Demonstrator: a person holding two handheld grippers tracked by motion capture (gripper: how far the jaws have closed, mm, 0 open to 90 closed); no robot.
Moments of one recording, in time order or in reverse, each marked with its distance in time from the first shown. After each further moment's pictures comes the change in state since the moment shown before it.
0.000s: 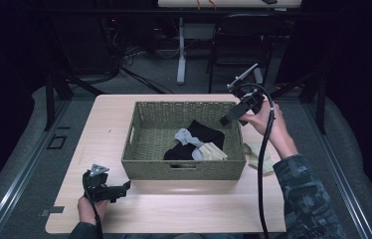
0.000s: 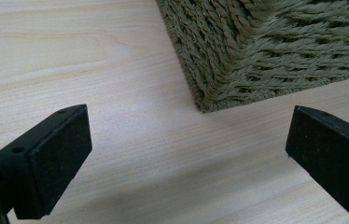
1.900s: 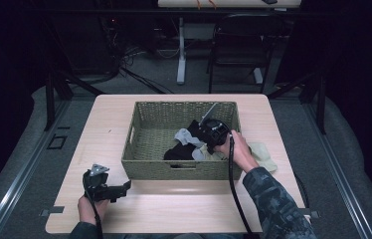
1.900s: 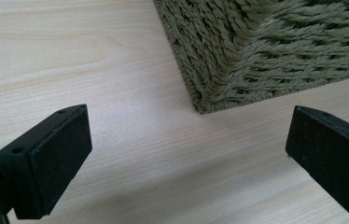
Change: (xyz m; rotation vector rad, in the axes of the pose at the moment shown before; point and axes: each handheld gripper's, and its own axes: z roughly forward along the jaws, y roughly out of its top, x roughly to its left) left arm 0.000 0.001 0.001 -0.003 -0.007 0.000; right arm 0.026 -0.012 0.159 0.293 -0.036 0.025
